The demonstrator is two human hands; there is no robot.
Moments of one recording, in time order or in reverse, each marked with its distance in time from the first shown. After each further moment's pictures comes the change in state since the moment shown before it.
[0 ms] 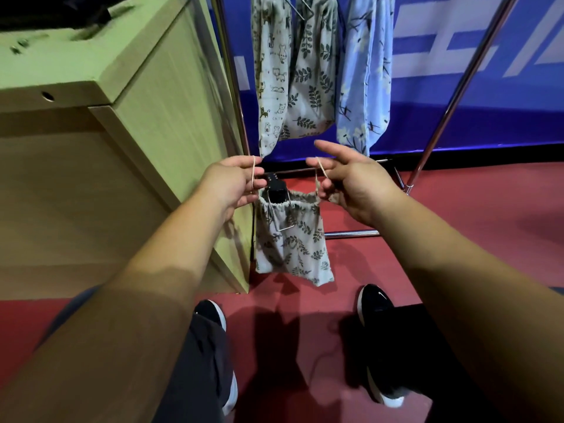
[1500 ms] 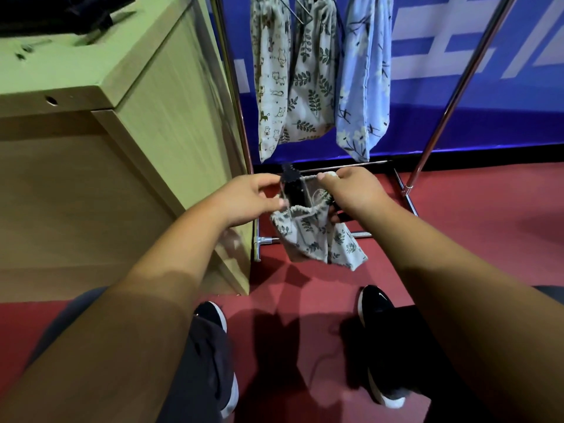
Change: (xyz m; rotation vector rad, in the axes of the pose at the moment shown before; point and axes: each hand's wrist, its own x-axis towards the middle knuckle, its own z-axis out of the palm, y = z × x) left_hand -0.024 -0.002 -0.002 0.718 -0.316 0.257; right_hand -0.009 0.004 0.000 -0.750 0.223 0.010
